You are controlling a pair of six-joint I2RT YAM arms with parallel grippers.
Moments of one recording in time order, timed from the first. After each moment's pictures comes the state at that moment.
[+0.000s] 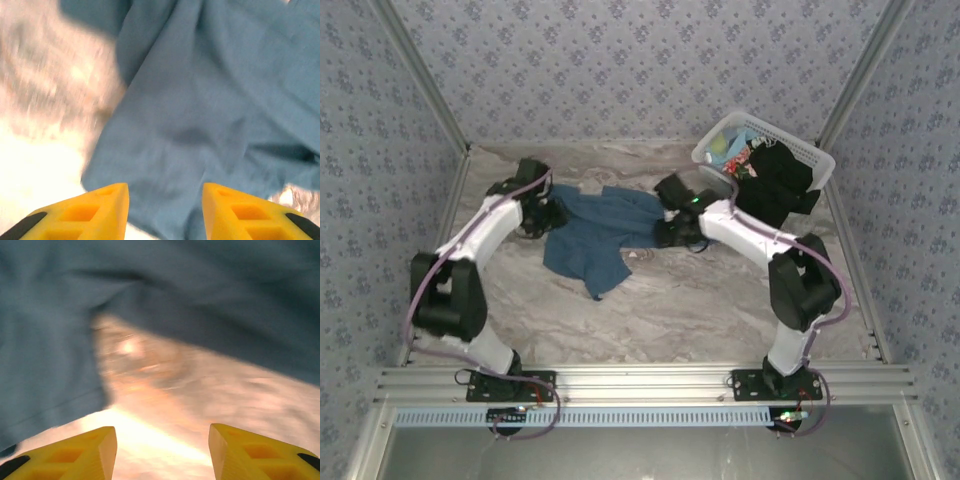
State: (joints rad) left arm -0.20 1.48 1.11 -0.82 0.08 -0.64; right arm 0.76 1.84 1.43 -0.74 -0.03 0.39
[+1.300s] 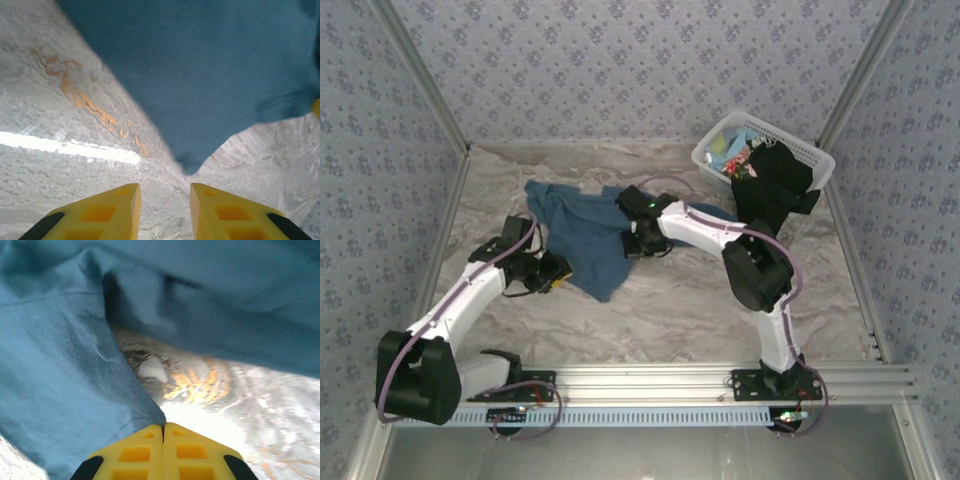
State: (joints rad) left arm -0.26 1.19 0.74 -0.71 0.38 -0.83; right arm 0.70 2.02 1.61 -0.84 -0.08 0.54
